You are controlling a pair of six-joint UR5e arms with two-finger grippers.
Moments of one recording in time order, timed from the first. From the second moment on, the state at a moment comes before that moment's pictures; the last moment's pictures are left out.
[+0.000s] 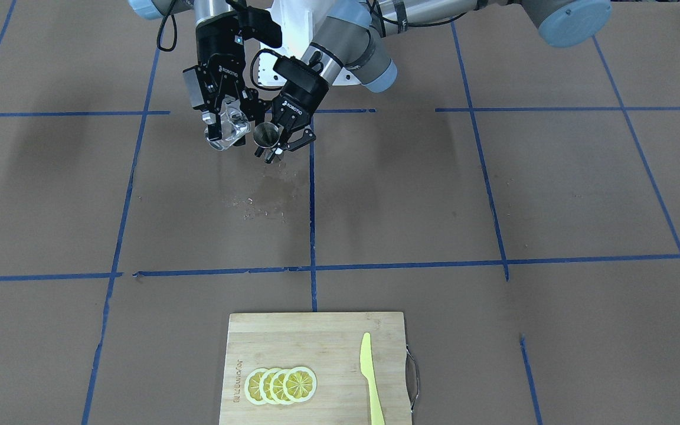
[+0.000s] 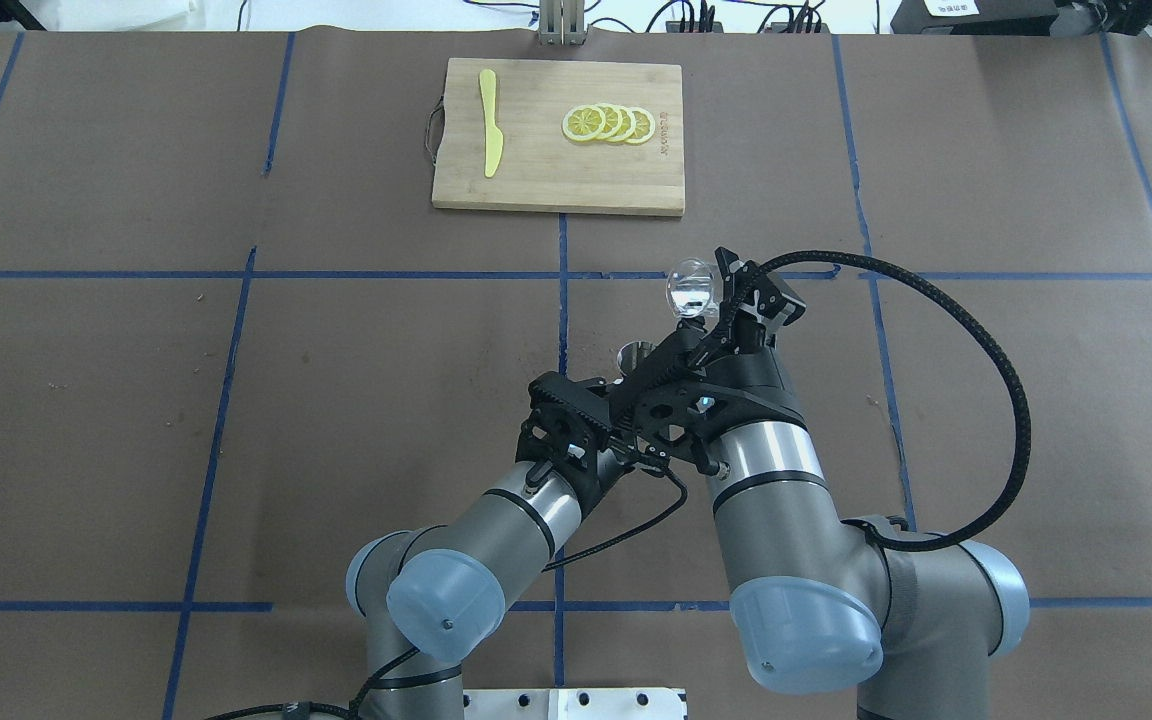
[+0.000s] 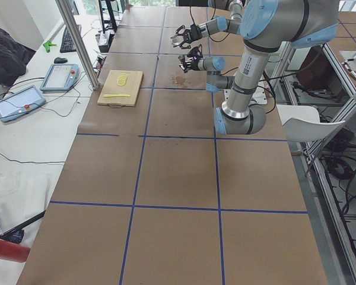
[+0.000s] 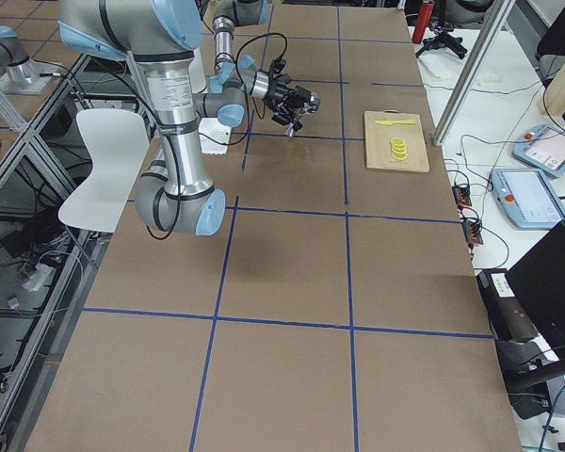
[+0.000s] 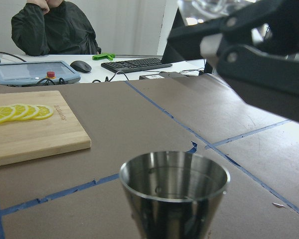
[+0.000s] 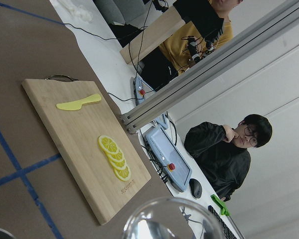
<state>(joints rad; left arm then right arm) -0.17 -2.30 -1.39 -2.72 -0.96 -0.69 0.18 -1.21 2.03 -1.28 0.51 0.21</state>
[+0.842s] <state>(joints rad) -0.17 -2.30 -1.39 -2.72 -0.96 -0.69 0.15 -1.20 2.03 -1.29 0.46 0.13</state>
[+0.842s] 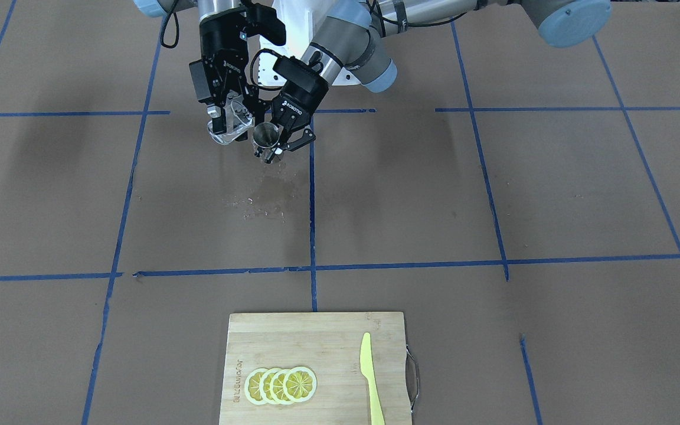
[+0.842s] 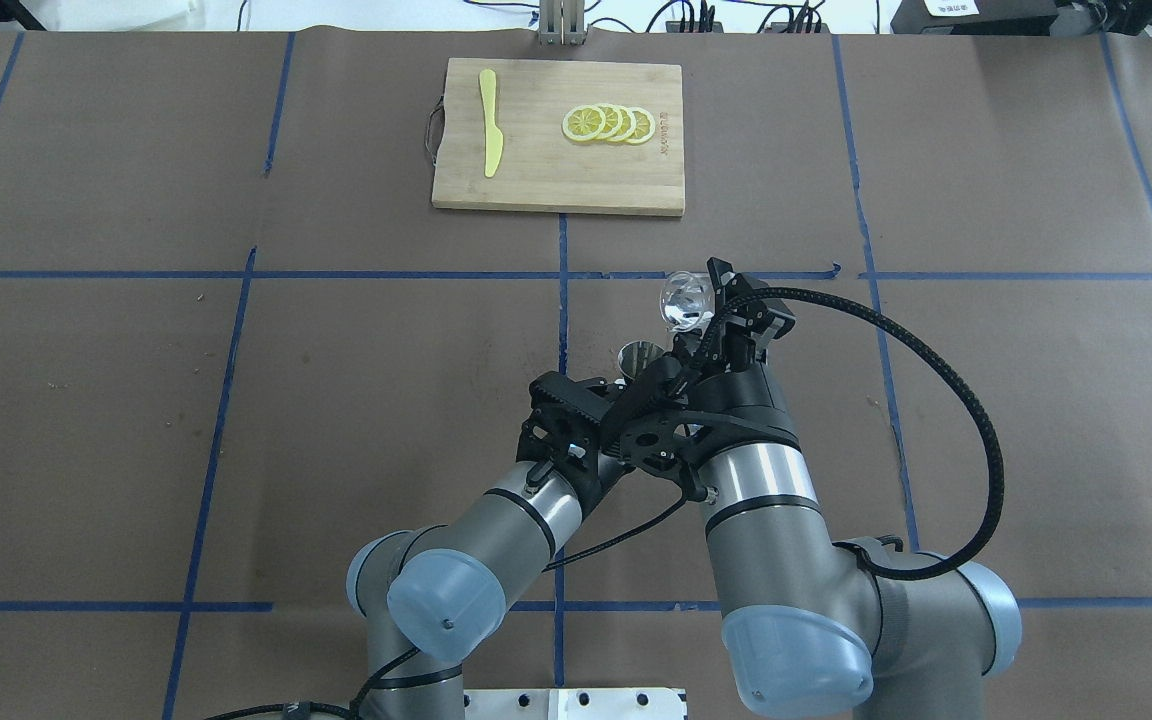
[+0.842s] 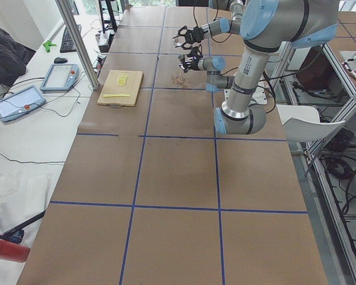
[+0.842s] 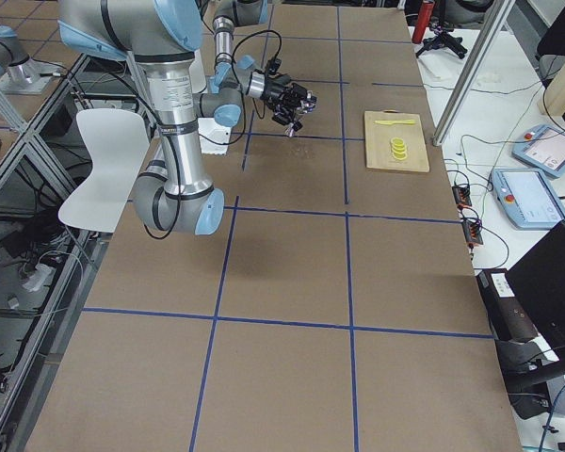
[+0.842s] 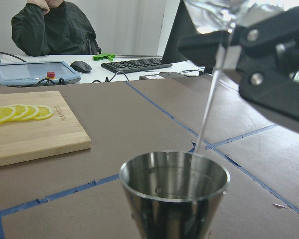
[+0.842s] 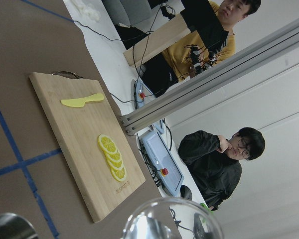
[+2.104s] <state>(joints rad) -0.17 -2.33 -1.36 -2.72 -0.96 -0.69 0.14 -1.19 2.02 -1.29 0.42 0.07</state>
